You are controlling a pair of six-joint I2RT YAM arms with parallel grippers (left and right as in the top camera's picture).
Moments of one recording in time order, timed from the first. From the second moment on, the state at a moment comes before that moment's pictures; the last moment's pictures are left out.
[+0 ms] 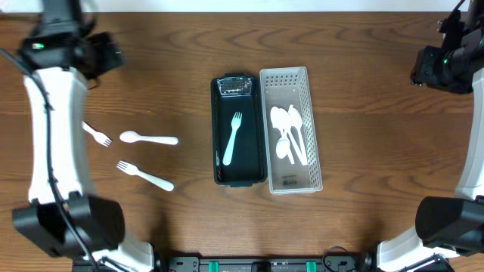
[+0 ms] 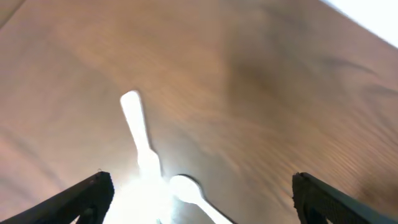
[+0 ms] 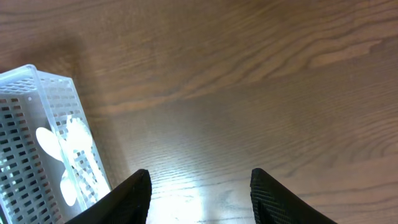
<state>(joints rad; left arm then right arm) 0.22 1.78 1.84 -1.12 -0.21 -0.41 -0.22 1.77 2.00 -1.42 -0.03 0.06</state>
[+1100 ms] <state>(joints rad) 0.49 2.25 1.78 -1.11 0.07 -0.50 -0.22 1.77 2.00 -1.47 -0.03 0.06</state>
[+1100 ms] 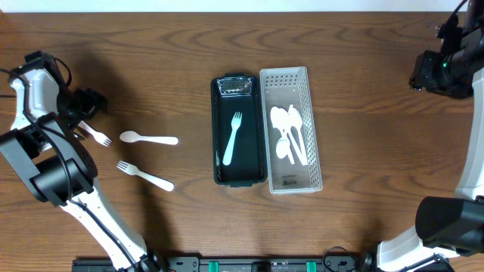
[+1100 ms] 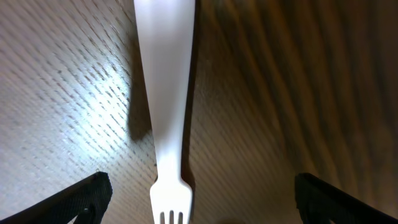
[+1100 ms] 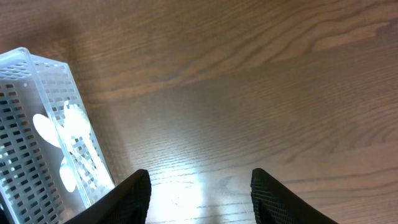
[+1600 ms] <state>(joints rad) 0.49 2.25 1.70 -1.03 0.04 -0.47 -0.22 1.77 2.00 -1.48 -0.03 0.06</state>
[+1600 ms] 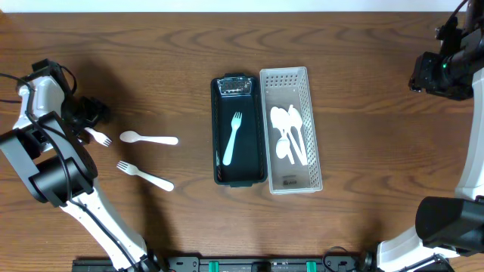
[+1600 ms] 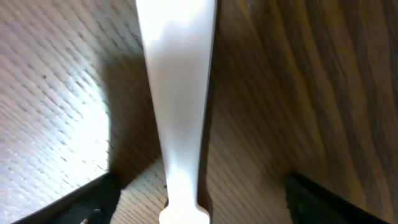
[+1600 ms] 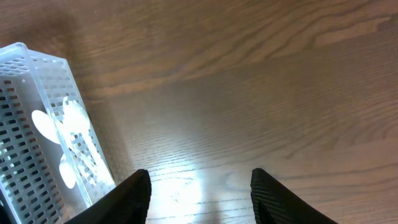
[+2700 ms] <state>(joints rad) 0.39 2.04 1.67 -1.12 0.05 -0.41 -0.22 1.77 2.00 -1.48 -0.03 0.06</state>
